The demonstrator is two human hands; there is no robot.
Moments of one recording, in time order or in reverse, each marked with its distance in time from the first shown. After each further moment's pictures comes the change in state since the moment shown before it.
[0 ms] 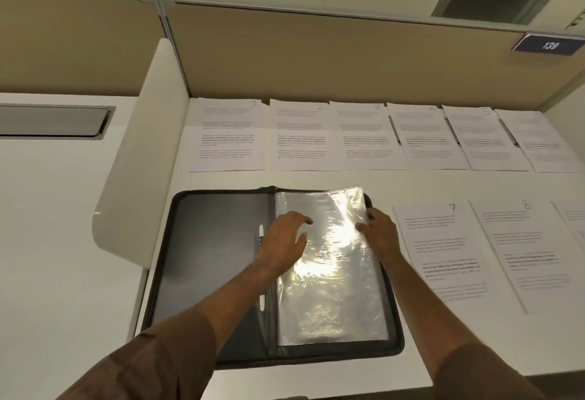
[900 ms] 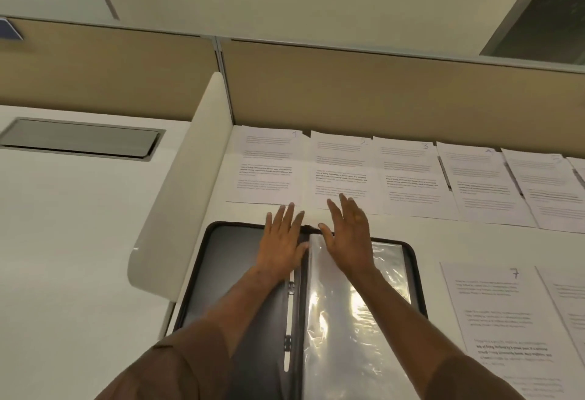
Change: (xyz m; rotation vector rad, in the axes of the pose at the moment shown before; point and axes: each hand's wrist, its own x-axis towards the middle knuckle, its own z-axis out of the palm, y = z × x) left_hand 0.063 -0.075 -0.054 0.552 -0.085 -0.102; right_hand 0.037 -0.121 0.099 -0.474 0.159 -0.684
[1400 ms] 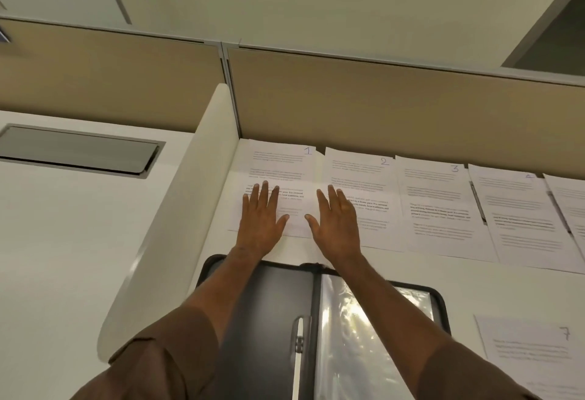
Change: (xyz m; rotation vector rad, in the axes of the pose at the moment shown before) left_hand 0.114 -0.097 -0.018 0.035 0.040 -0.229; right_hand 0.126 -0.038 0.036 -0.025 -0.158 0.006
